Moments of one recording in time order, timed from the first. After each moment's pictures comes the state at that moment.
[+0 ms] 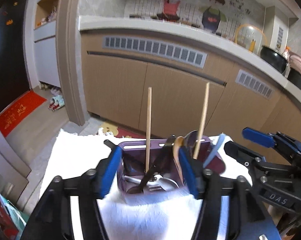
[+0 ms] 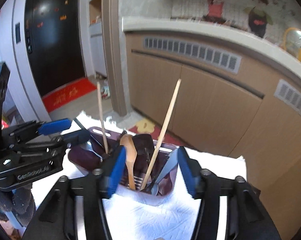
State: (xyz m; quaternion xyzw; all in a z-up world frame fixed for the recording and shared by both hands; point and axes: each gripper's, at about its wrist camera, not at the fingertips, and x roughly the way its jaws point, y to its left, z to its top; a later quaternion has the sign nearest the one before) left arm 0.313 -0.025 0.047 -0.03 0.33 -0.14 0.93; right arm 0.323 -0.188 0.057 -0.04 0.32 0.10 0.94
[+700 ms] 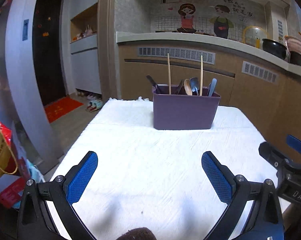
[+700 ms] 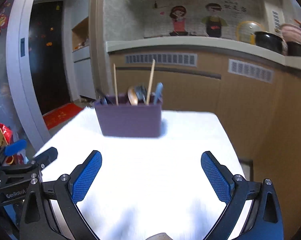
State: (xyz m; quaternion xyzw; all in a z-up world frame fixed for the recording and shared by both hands) left arm 0.095 -0.005 -0.016 0.01 0.26 -0.02 0.97; right arm 0.084 -0.189 -0.011 0.01 0.25 0.01 0.97
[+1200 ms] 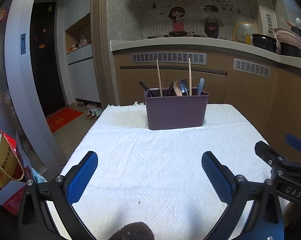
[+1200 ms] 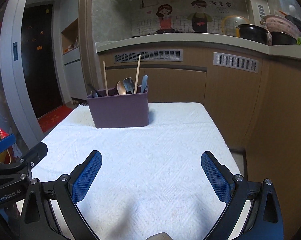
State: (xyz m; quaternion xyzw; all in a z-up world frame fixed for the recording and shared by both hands) left arm 0.067 -0.021 -0.010 0.04 0.25 -0.03 0.97; right arm 0.047 -0.201 -0.017 0.03 0.25 -0.02 0.97
